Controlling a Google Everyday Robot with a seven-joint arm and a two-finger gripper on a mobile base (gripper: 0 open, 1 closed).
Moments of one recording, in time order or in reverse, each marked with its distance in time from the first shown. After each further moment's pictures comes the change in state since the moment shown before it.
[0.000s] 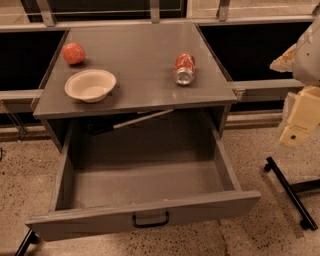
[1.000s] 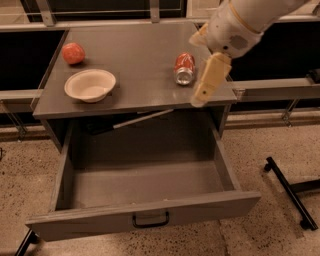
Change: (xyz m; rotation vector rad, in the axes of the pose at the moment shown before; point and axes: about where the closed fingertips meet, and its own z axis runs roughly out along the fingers) arm -0.148 -0.075 0.057 -0.045 -0.334 -0.170
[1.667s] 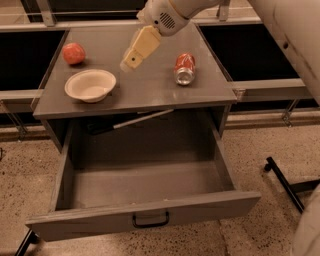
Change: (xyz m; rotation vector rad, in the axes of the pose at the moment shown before) arm -0.136 -0.078 0.063 0.045 -0.308 0.073
